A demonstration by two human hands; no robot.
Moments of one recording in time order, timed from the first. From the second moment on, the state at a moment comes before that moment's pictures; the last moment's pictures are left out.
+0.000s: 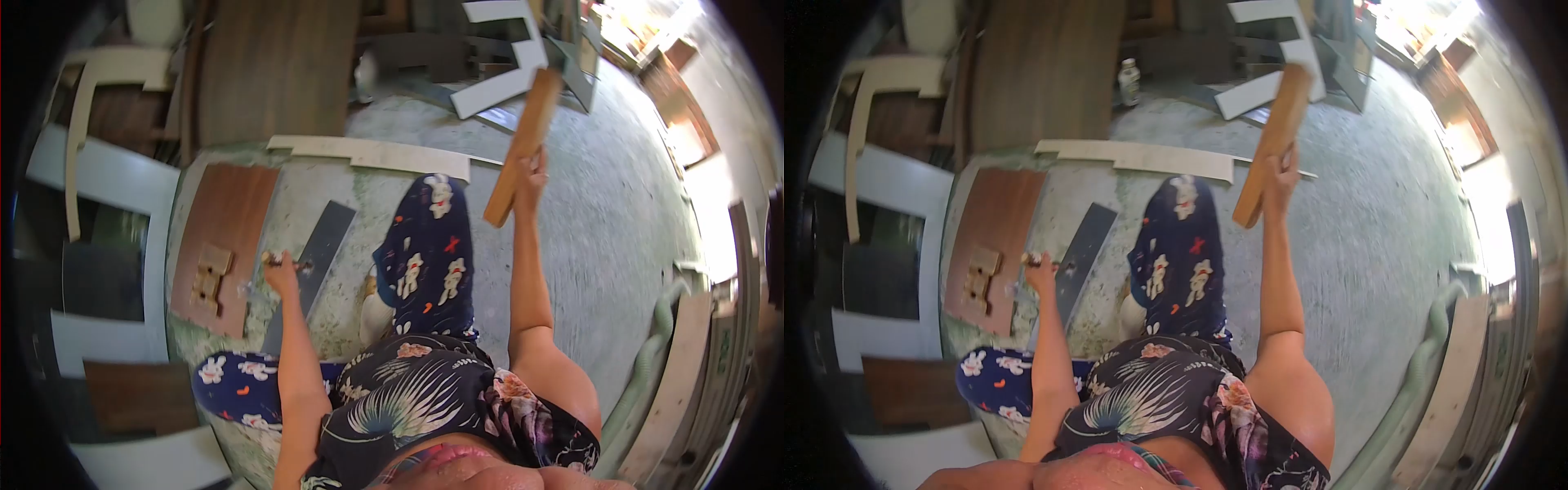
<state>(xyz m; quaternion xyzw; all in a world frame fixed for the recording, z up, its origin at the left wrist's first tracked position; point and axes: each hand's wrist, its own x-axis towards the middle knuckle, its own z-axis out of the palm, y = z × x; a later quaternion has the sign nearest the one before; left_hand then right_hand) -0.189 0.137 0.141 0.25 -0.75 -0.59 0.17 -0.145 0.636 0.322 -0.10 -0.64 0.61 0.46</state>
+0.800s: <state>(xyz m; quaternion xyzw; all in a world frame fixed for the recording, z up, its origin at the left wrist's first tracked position) -0.174 0.168 0.193 0.23 -0.85 -0.47 0.07 0.083 0.608 0.104 -0.49 -0.81 0.32 0.02</state>
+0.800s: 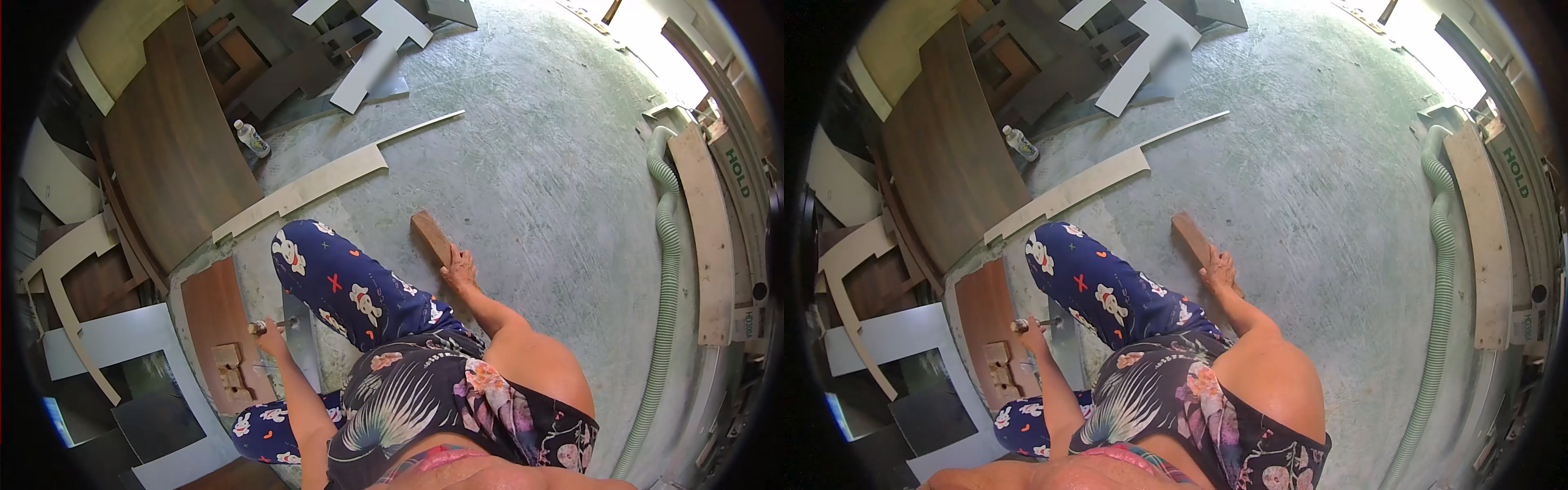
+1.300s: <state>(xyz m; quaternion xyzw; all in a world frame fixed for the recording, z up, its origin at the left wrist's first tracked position) -0.167 0.160 0.188 0.23 -0.83 -0.50 0.11 0.027 0.565 0.557 0.40 -0.45 0.62 0.50</state>
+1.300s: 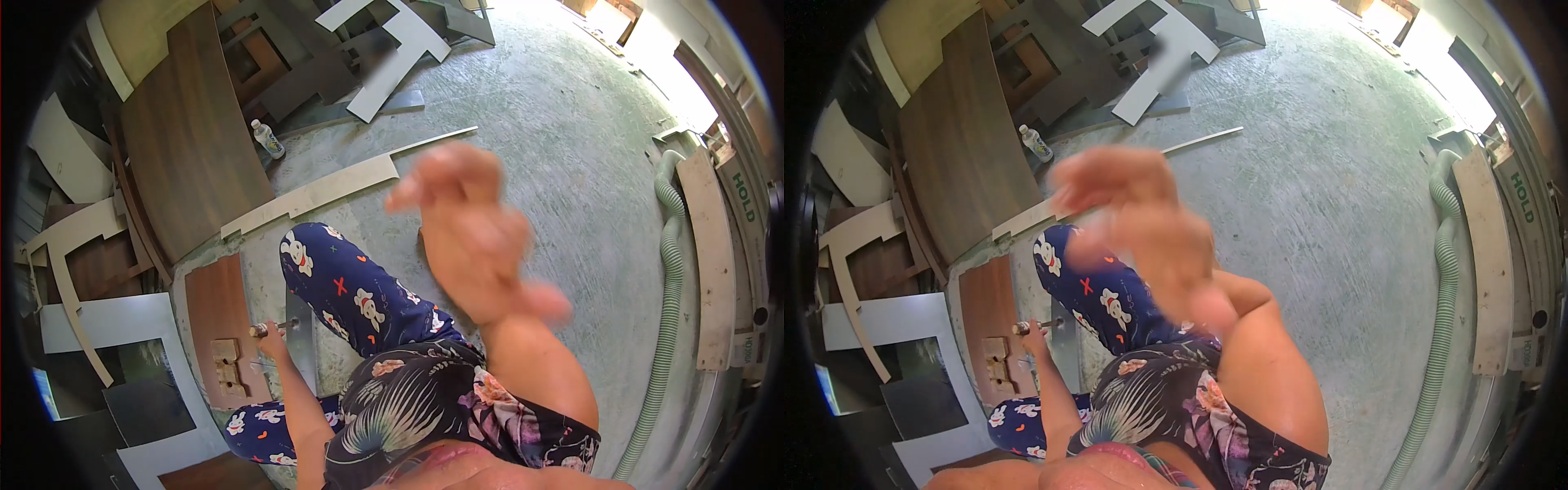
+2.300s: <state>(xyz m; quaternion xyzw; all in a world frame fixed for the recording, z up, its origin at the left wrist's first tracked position) -0.178 0.156 0.166 0.23 -0.81 -0.52 0.14 -0.004 0.433 0.595 0.68 -0.35 0.61 0.18</state>
